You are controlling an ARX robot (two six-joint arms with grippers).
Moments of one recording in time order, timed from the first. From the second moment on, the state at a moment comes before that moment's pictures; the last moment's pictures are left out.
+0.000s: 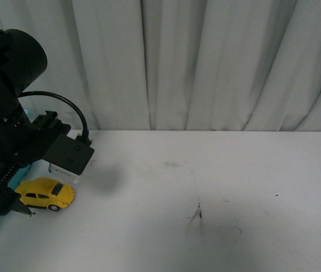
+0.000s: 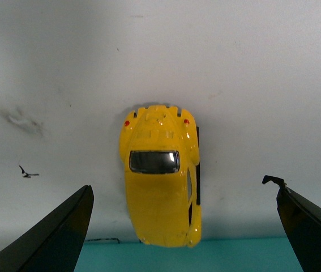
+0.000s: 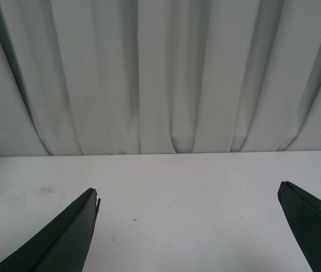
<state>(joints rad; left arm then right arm) -0.11 2.10 1.40 -0.70 -0.02 1.65 -0.01 0.00 0.01 0.00 0.00 -0.01</state>
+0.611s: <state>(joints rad) -0.07 2.24 1.48 -0.66 -0.07 1.24 -0.01 0.00 0.01 0.00 0.00 -0.01</state>
